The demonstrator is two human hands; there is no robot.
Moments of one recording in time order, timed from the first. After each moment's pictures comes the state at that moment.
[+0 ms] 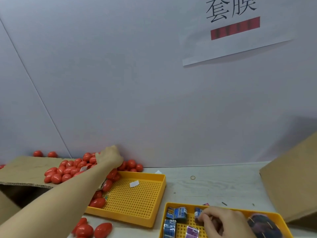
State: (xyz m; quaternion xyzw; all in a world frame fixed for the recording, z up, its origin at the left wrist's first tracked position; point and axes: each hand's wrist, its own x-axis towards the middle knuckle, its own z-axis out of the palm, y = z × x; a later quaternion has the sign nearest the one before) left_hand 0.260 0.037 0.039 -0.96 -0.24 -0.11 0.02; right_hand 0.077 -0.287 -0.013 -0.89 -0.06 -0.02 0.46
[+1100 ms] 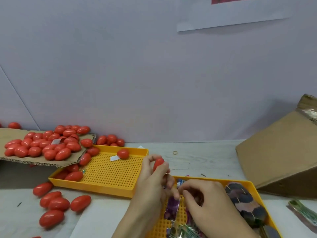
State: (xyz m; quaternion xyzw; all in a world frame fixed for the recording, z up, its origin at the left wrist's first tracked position) left_hand 0.094 -0.143 -0.018 -0.53 -0.03 0.01 -0.85; right_hand 0.070 -0.290 -0.027 -0.90 -0.13 -0.07 0.42
